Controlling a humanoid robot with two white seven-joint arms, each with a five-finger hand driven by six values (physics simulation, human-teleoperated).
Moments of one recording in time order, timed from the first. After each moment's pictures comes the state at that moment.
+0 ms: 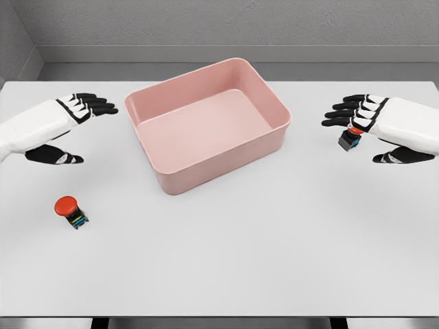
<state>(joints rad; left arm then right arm) -0.37 1.01 -0.45 -1.57 -0.24 -0.61 -0.15 -0.68 -1.29 0.85 -1.74 0.18 -0.61 0.04</state>
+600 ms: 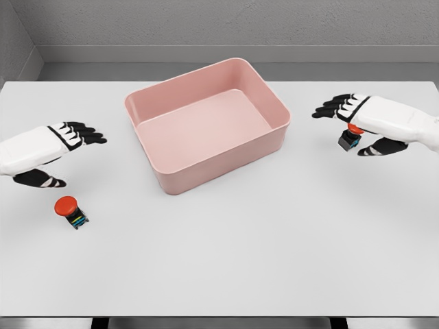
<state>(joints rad) -0.28 1.08 -0.45 -1.57 -0.30 -0.61 -0.17 -0.71 -1.06 0.85 -1.46 0.20 -0.61 0.17</state>
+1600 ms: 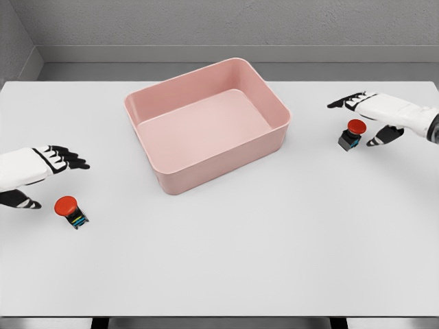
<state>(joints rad) -0.21 1.18 -0.44 -1.58 -0.30 -0.61 -0.26 -0.81 -0.80 0.84 -0.96 0.34 -0.61 0.26</state>
